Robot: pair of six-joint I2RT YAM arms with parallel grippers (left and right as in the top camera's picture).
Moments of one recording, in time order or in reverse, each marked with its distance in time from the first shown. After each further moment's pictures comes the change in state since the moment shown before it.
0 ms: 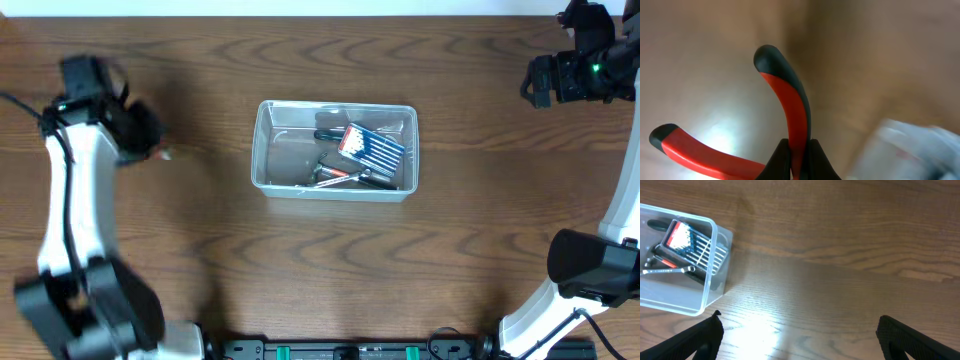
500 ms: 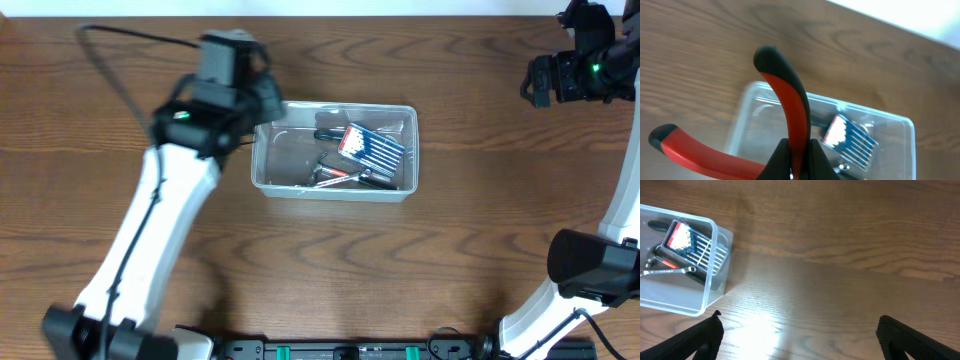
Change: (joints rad) left arm -0.552 -0.038 0.039 0.158 -0.116 -0.152; right arm 0.000 0.000 0.000 -0.002 0.000 0.007
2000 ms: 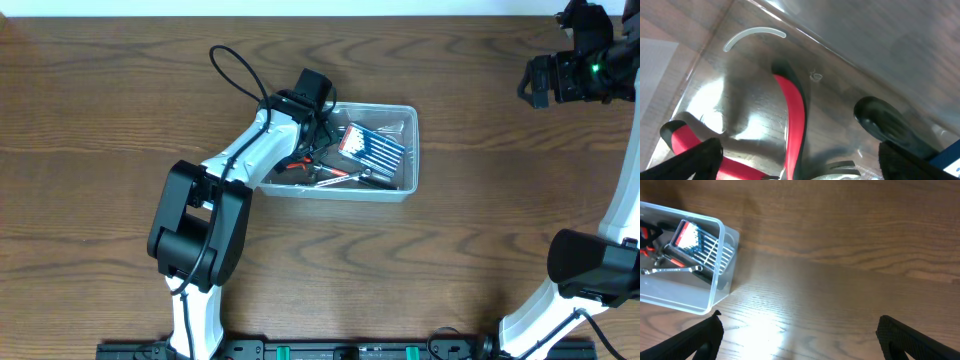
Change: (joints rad) left arm -0.094 0.498 0.000 0.034 -0.048 -0.366; right arm 0.000 0.000 0.000 -0.006 -0.026 0.000
